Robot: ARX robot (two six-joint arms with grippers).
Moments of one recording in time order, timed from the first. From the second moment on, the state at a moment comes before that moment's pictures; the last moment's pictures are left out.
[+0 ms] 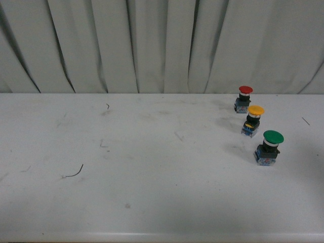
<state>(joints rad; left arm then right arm) 0.00 0.01 0.01 0.00 0.00 -0.01 0.10 1.28 0.42 0.84 0.11 0.01</state>
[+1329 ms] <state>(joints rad) 0.00 0.01 0.01 0.00 0.00 -0.01 -0.01 0.44 0.01 0.44 0.00 0.00</state>
